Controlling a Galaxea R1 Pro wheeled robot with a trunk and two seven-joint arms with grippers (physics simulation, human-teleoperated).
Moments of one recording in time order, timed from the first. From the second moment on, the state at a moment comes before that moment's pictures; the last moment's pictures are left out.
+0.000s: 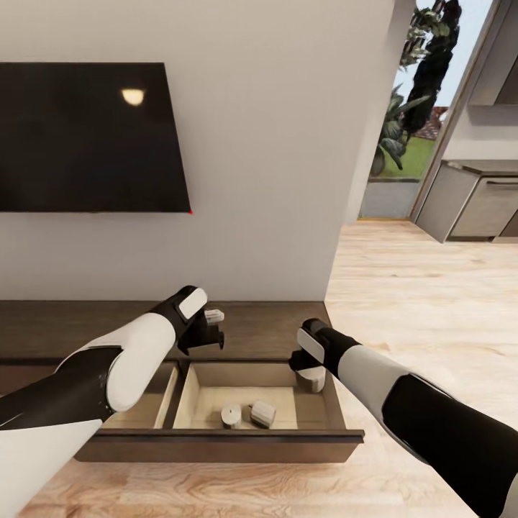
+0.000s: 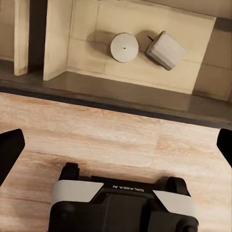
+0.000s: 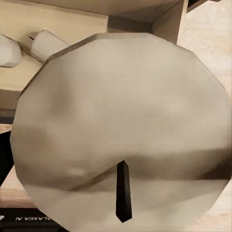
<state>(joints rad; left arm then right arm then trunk) -1.31 -0.15 0.11 -0.11 0.44 0.98 0.54 -1.16 0.13 0.95 -0.18 -1.01 0.81 -0.35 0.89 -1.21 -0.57</state>
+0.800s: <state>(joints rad) -1.31 -0.14 0.11 -0.05 0.44 0.88 0.57 -1.15 0.12 0.95 -0.15 -1.01 0.74 -0.35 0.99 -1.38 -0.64</state>
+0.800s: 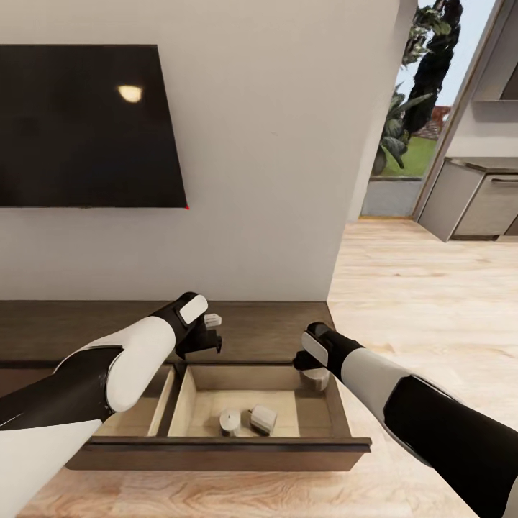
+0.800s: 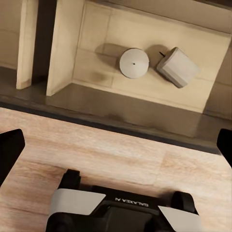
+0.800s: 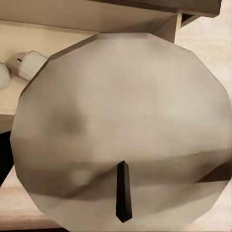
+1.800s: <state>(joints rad) -1.31 -0.14 0.15 -0.38 0.46 1.02 0.56 -1.07 0.11 0.95 -0.11 -1.01 0.37 -0.35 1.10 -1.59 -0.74</state>
